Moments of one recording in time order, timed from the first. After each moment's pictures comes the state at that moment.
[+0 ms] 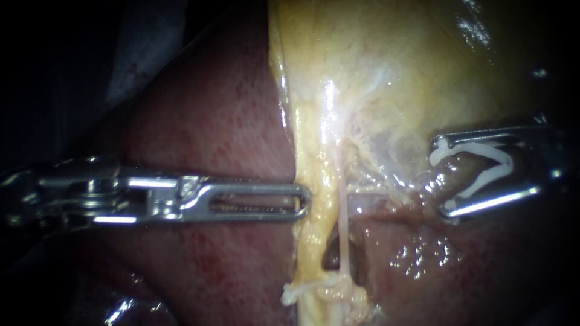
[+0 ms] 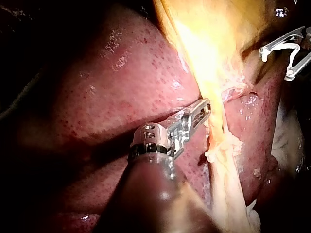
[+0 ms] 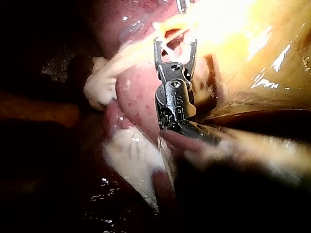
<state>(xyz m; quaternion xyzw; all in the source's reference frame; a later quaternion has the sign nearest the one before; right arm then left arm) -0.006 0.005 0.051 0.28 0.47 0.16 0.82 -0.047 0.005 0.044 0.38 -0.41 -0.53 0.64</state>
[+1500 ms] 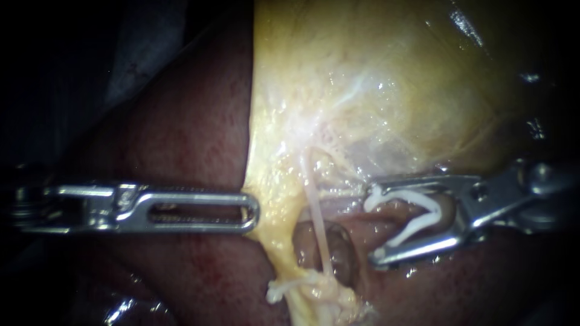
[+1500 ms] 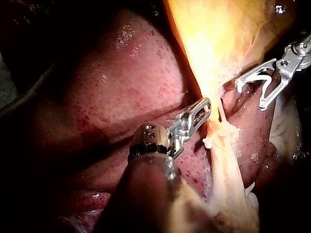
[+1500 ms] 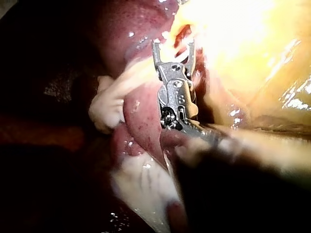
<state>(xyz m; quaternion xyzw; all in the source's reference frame) 0.002 -0.004 0.058 0.33 0.47 0.14 0.80 -0.041 0.004 0.039 0.38 -0.41 -0.52 0.64</state>
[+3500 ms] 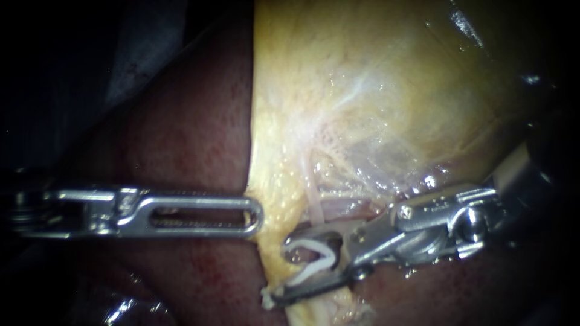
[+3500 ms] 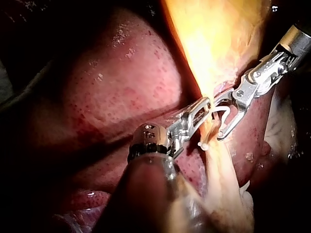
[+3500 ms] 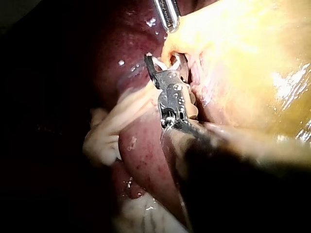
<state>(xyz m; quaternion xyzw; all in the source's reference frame) 0.010 -0.007 0.064 0.36 0.44 0.13 0.81 -0.042 0.003 0.038 0.38 -0.41 -0.53 0.64</state>
